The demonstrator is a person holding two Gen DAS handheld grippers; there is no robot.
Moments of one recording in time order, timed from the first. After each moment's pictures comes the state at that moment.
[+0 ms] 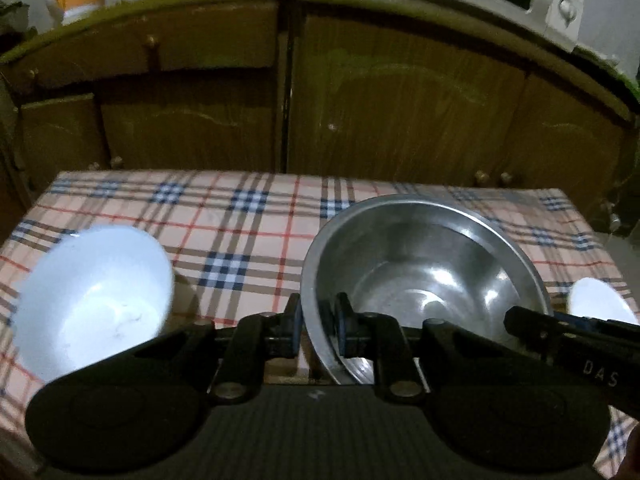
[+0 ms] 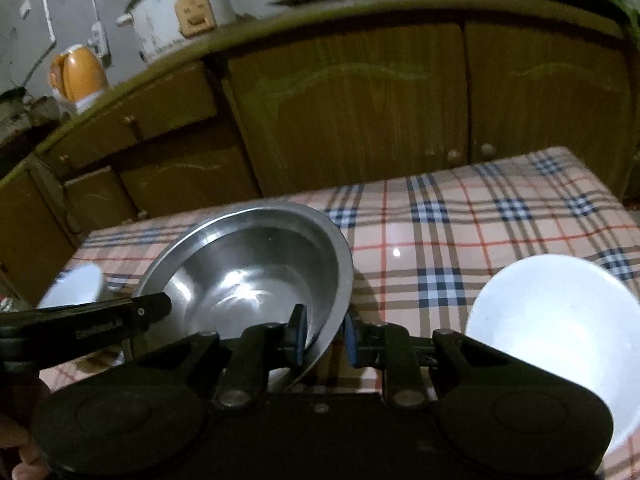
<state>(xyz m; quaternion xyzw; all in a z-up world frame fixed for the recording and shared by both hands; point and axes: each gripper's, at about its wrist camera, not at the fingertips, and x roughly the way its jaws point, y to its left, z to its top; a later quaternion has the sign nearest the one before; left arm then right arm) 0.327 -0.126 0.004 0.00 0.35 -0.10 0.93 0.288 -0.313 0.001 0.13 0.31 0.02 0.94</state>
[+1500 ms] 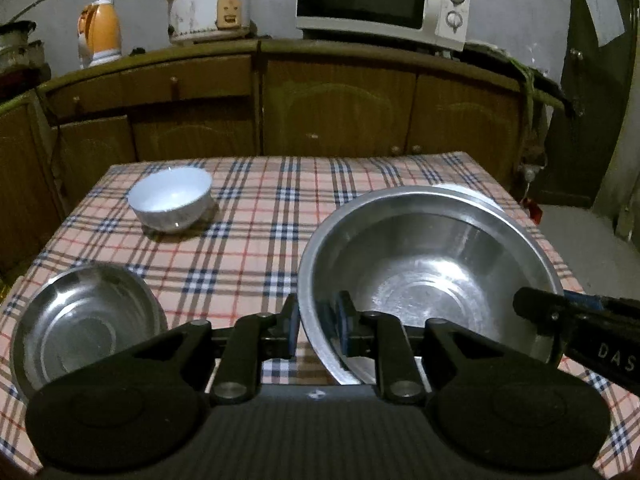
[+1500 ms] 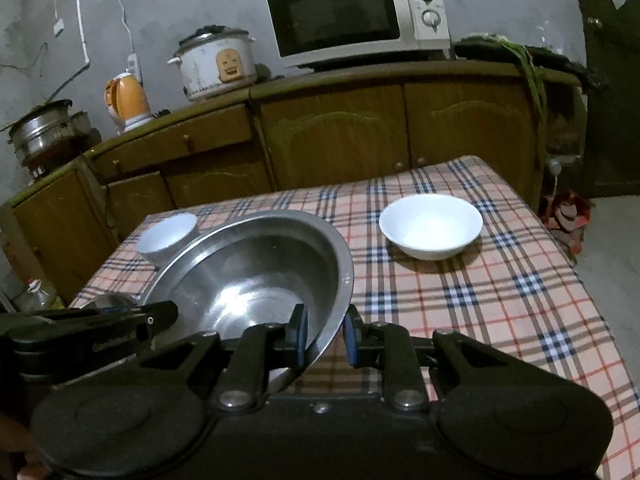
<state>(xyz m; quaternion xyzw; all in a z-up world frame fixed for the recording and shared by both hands) 0.095 -0.127 0.040 0.03 0.32 -0.13 0.94 0.010 -0.301 0.038 0.11 0.26 -0.01 0.96</state>
